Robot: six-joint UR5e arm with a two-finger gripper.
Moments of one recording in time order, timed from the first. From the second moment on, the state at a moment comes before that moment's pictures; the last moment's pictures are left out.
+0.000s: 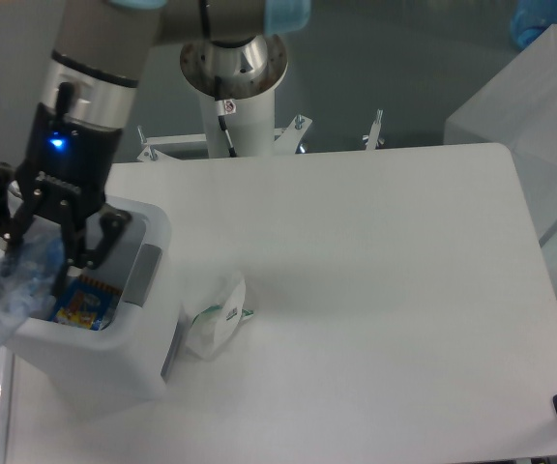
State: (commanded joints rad) arm 2.11 -1.73 -1.55 -0.77 1.09 0.23
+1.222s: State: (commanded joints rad) arm 2.32 -1.63 -1.63 -0.78 1.07 0.33
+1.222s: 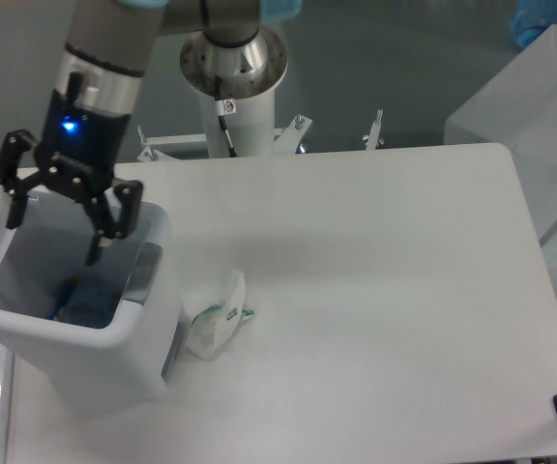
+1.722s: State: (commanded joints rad) arm 2.59 -1.77 -1.52 -0.78 1.08 0.48
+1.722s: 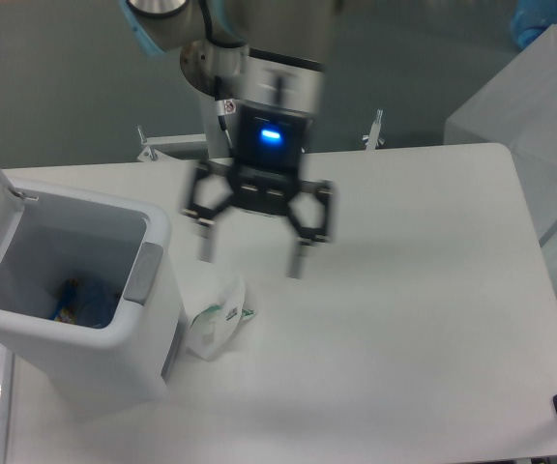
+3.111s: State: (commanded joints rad) arm 2.66 -1.82 -1.68 -0.78 1.21 0.78
